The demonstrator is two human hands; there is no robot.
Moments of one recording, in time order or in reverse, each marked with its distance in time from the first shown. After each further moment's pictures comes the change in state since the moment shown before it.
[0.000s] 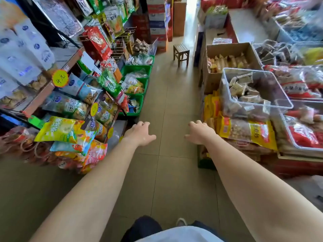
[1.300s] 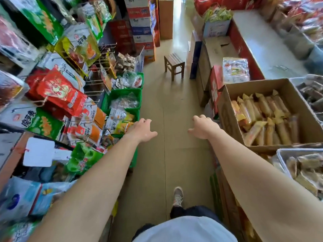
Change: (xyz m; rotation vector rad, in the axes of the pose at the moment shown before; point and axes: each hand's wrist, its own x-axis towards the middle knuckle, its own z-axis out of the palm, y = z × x) left_hand 0.576 -0.026 -0.250 0.081 -0.096 0.106; right_hand 0.552 -0.024 -0.230 0.054 -0.032 0.171
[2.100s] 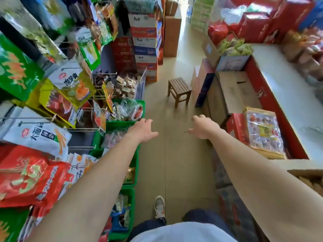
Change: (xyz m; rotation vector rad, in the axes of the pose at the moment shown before) left_hand 0.388 -0.079 -0.228 -0.104 0.044 0.029; right_hand 0.393 -0.107 -0.212 -0.052 0.052 -0.044
